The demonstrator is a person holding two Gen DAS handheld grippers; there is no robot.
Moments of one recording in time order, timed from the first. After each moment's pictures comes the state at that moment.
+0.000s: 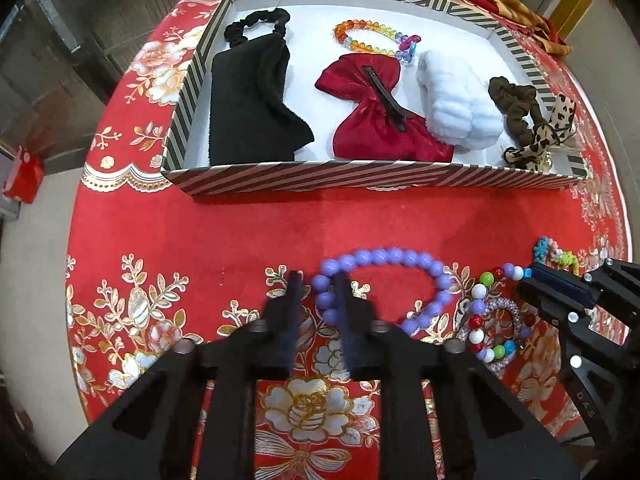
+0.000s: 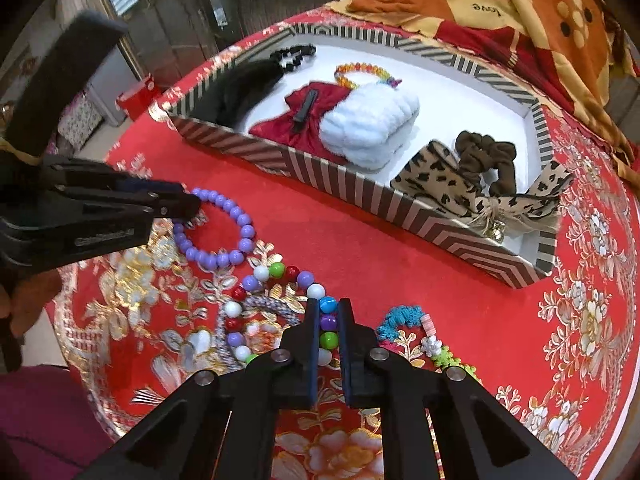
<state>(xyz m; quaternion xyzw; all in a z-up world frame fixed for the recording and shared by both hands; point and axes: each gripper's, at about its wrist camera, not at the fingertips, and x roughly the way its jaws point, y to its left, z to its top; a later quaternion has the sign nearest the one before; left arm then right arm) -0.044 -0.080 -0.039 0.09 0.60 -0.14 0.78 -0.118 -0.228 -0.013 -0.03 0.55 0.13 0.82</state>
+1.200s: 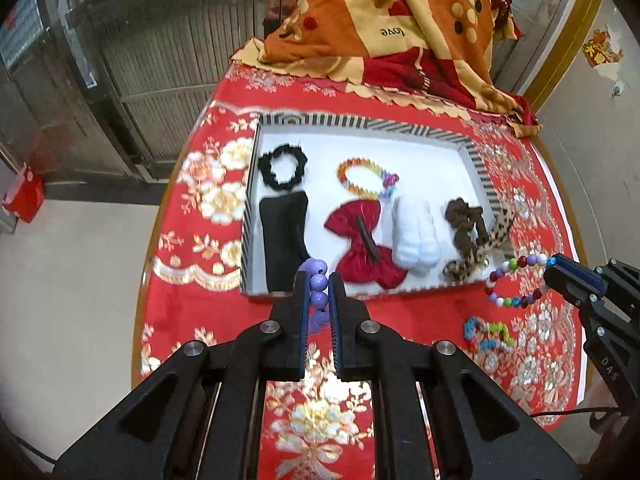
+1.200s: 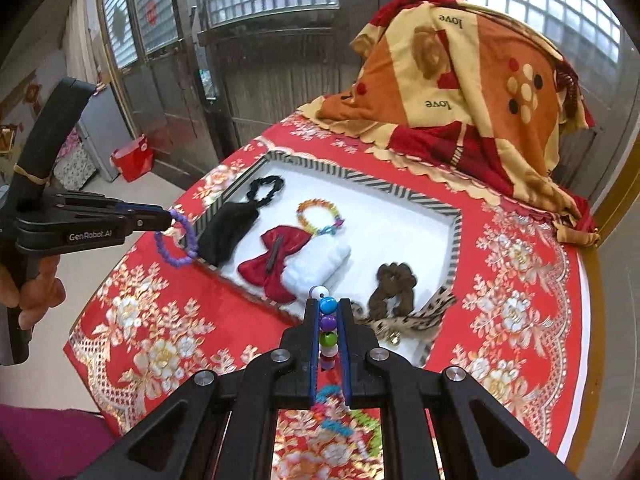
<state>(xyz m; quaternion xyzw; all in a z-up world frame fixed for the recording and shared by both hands) -0.026 -0.051 0.082 0.05 0.52 -0.16 0.84 -0.102 -0.260 0.106 -0.03 0.45 0.10 0.89</state>
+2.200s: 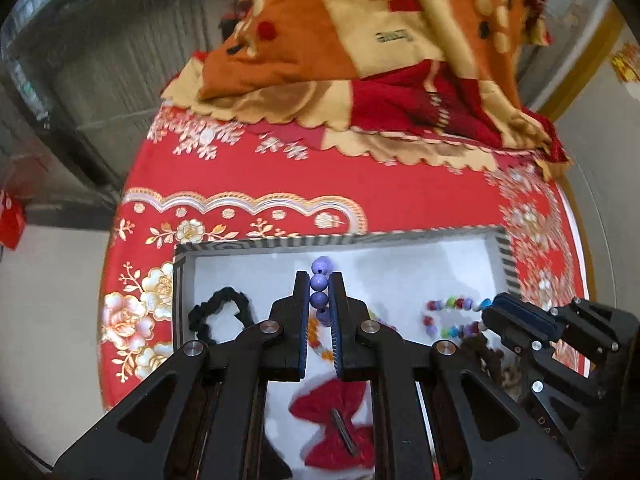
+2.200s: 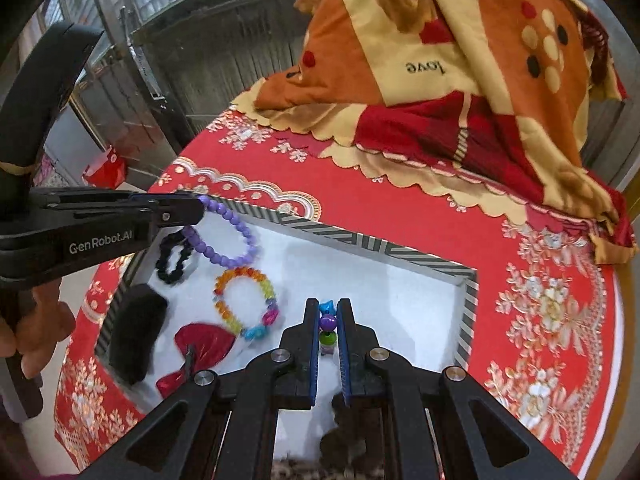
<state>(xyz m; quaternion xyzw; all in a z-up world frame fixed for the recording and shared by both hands) 0.155 -0.143 0.045 0.06 0.54 -0.18 0.82 0.081 -0.299 0.049 0.02 0.51 0.07 0.86</state>
